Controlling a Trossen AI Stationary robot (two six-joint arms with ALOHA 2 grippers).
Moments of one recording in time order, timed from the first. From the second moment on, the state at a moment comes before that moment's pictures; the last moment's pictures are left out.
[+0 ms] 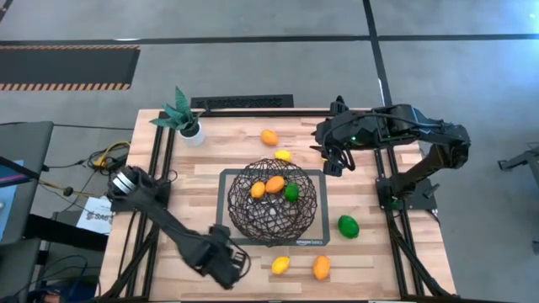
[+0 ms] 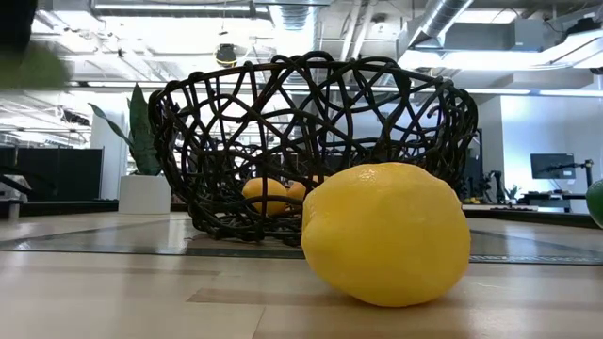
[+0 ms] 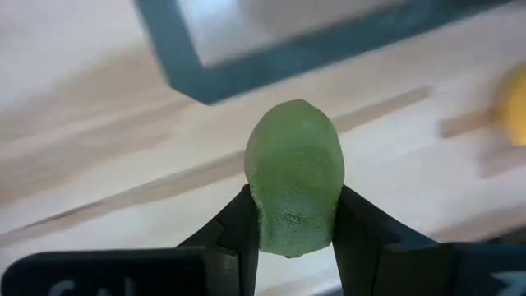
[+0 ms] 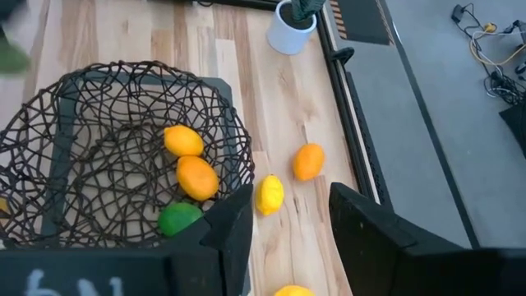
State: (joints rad) left arm -0.70 1.87 1.57 -1.21 -0.14 -1.95; right arm 0.07 1.48 1.95 -1.27 0.37 -0.03
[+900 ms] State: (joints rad) left arm -0.49 1.53 1.91 -1.20 -1.02 -0.78; right arm 0.11 1.60 1.95 -0.53 -0.12 -0.18
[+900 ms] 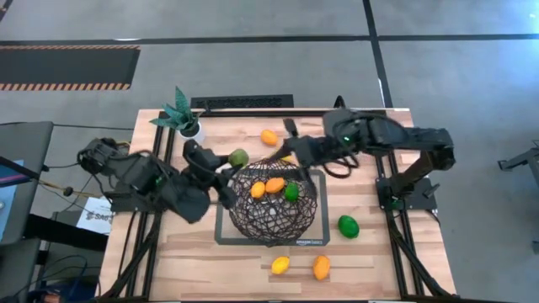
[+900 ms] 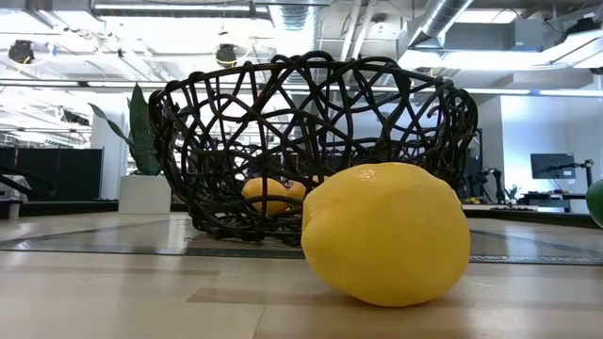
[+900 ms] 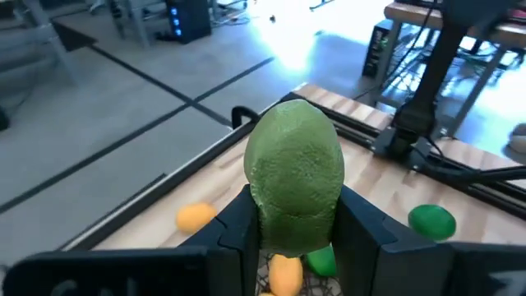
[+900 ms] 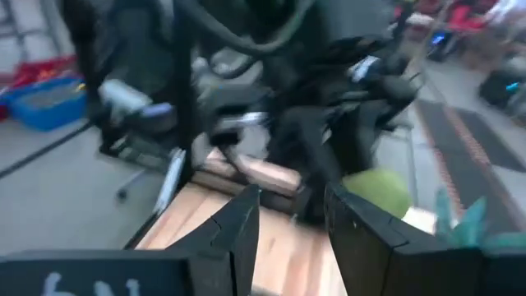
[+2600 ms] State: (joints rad) left arm -0.49 1.47 1.89 -1.17 -0.94 -0.69; right arm 0.06 1.78 1.95 -0.38 0.12 -0.19
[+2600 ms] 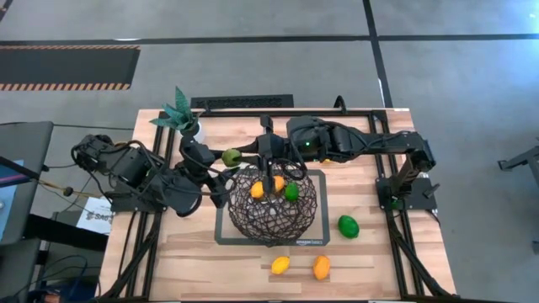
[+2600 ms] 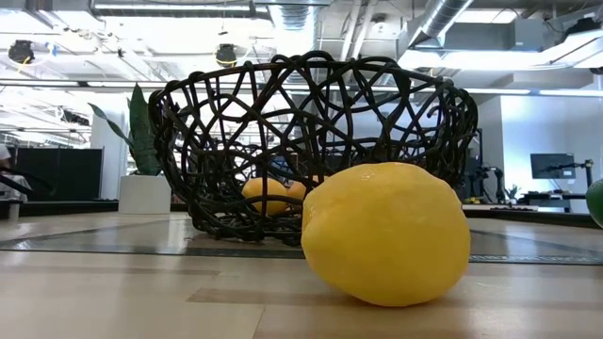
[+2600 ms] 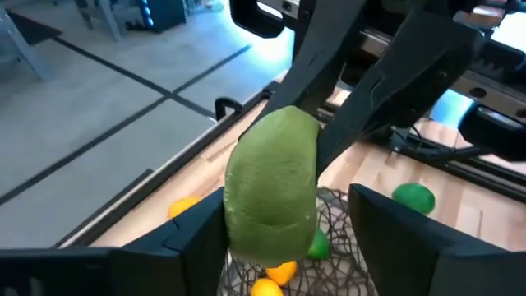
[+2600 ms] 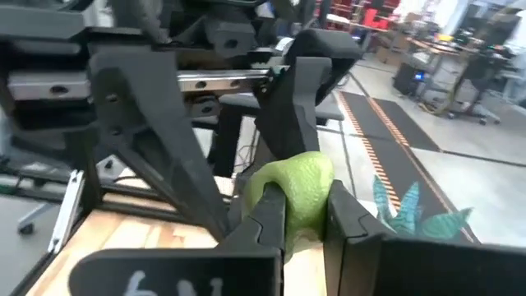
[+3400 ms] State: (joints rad) left arm -0.43 1.47 1.89 -1.40 -1.06 -0.77; right arm 0.08 1.79 1.95 -1.35 0.39 0.28
